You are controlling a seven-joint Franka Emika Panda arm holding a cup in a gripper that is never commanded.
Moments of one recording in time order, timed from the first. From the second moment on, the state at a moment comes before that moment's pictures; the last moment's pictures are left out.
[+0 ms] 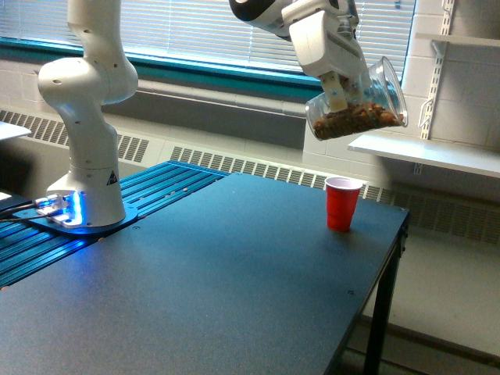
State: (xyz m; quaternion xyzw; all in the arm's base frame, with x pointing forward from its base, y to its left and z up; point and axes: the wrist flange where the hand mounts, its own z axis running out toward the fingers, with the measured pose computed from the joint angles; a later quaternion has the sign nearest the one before) arm 0.605 -0.156 0.486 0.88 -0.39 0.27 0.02
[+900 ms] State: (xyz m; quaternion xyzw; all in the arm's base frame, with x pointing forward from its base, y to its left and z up) arm 0.605 -0.117 0.461 0.90 -0.33 0.29 0.01
